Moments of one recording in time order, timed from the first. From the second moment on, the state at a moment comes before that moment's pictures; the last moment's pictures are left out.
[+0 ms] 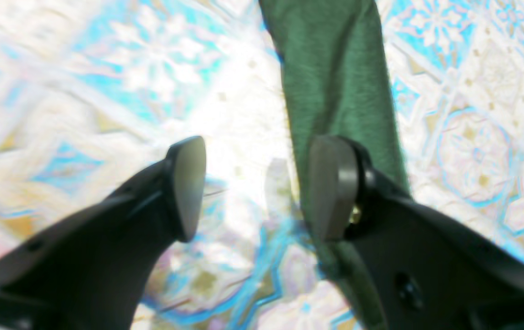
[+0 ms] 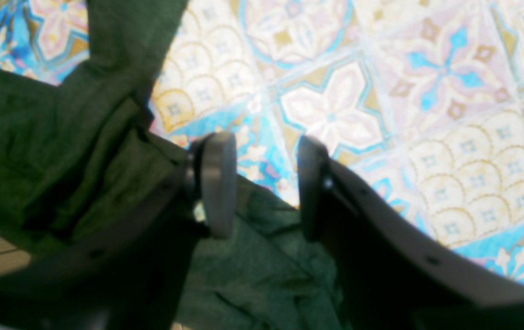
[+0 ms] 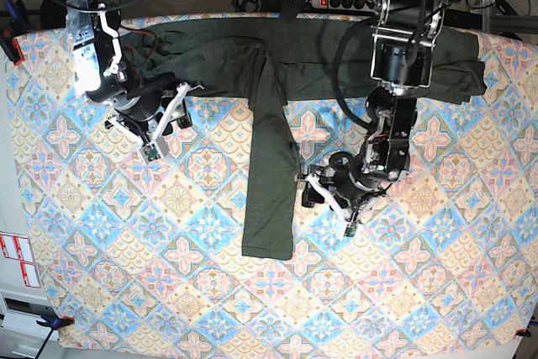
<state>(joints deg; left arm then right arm) -16.0 -4.0 4.9 63.1 -17.2 -15.4 35.9 -12.6 21.0 -7.0 106.3 23.3 9.8 -54.1</state>
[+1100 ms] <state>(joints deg) -19.4 2.9 12.3 47.2 -18.7 -15.6 32.4 -12.6 21.0 -7.0 107.4 23.3 9.8 -54.1</state>
